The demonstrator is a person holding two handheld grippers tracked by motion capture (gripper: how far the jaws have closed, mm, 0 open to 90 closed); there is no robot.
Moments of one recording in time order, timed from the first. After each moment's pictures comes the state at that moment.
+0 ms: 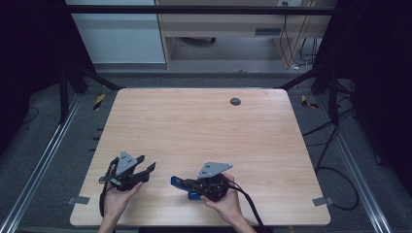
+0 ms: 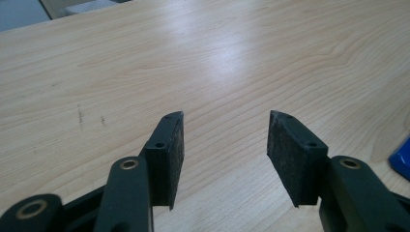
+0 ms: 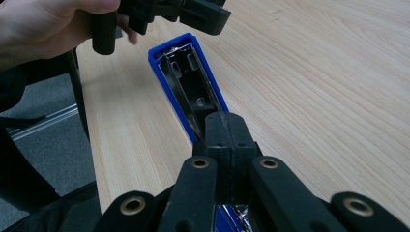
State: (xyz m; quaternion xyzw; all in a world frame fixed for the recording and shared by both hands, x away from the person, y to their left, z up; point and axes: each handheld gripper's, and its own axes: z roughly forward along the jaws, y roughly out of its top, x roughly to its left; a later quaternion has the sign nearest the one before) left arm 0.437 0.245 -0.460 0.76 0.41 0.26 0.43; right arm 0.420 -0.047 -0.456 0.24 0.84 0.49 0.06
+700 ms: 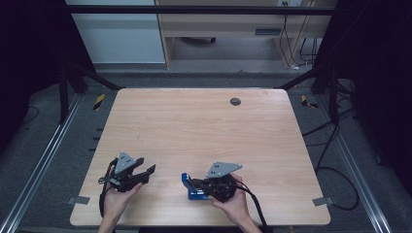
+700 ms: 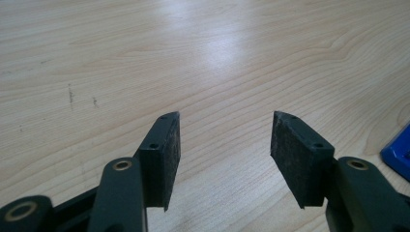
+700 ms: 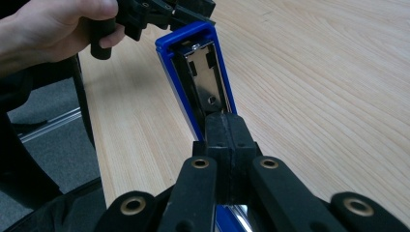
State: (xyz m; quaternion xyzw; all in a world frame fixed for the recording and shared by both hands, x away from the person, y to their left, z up) left arm 0.438 0.248 -0.464 0.76 0.43 0.23 0.42; right arm 0.417 -0.069 -0.452 0.25 0.83 0.50 0.06
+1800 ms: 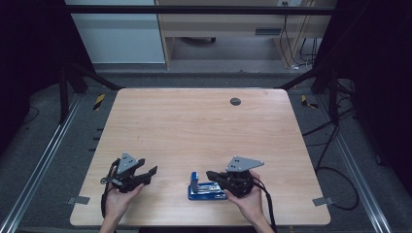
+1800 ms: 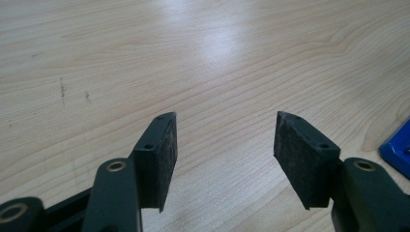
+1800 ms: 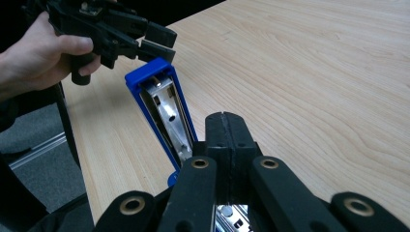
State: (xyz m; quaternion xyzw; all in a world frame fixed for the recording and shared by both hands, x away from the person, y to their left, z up) left arm 0.438 0.244 -0.467 0.77 0.43 0.23 0.41; right arm 0.420 -0.111 -0.438 0.29 0.80 0.52 0.09
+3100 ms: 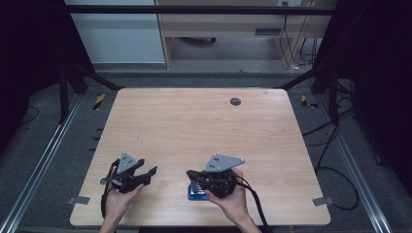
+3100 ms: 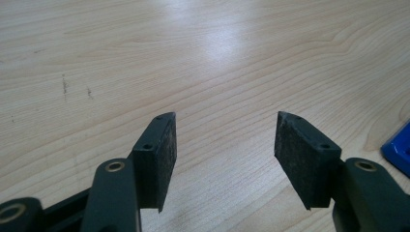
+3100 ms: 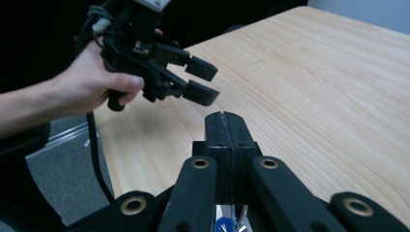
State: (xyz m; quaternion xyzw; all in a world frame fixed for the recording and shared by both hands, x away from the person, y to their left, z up) left arm 0.437 0.244 -0.468 0.77 0.44 0.23 0.41; right arm 0.406 -0.061 -0.399 0.25 0.81 0.52 0.09
